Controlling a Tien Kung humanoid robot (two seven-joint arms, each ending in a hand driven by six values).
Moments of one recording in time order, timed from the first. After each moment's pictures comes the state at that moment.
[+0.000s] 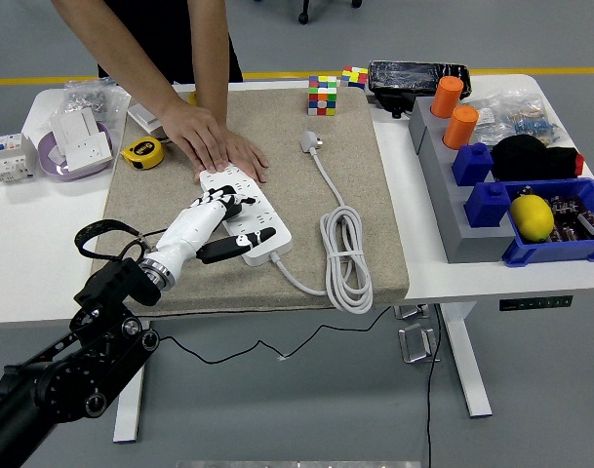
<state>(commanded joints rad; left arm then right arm) -0.36 0.09 -1.04 -1.10 2.04 0.13 -0.03 0.14 -0.39 0.38 0.39 0.13 -0.39 -0.14</state>
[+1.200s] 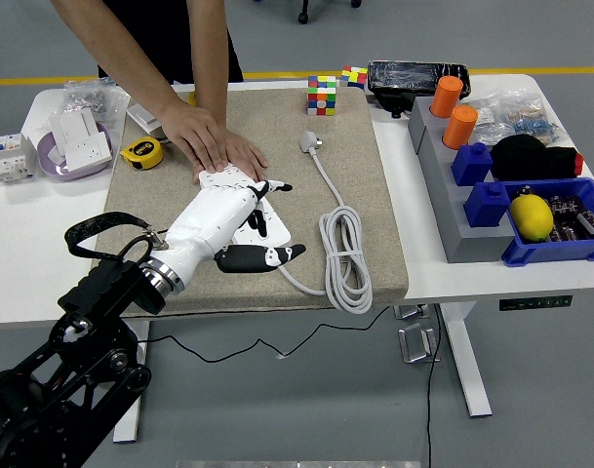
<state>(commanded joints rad) -0.21 0.14 -1.04 -1.67 2.27 -0.10 0.17 0.14 -0.38 0.40 0.39 0.13 -0.39 -0.14</state>
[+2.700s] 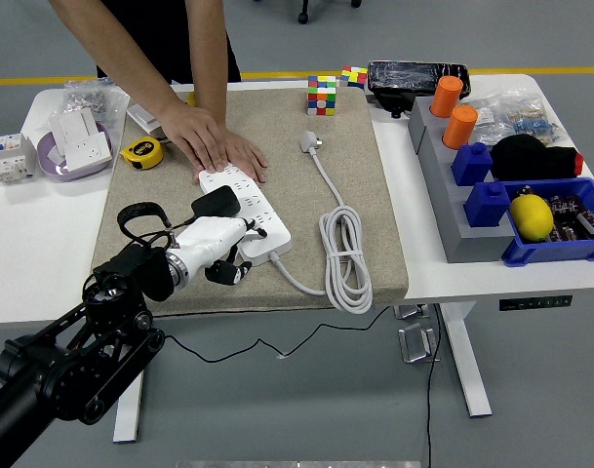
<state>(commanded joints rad) -0.38 0.10 -1.01 -1.24 2.27 -0.19 0.16 0.14 -0.39 0.38 0.39 0.13 -0.39 -0.14</state>
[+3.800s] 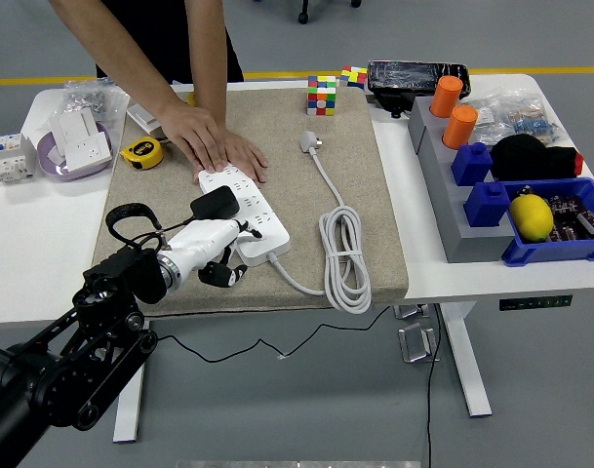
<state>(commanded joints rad) -0.30 0.08 -1.12 -1.36 2.27 -0.23 0.16 0.14 -0.39 0.38 0.39 0.13 -0.39 -0.14</state>
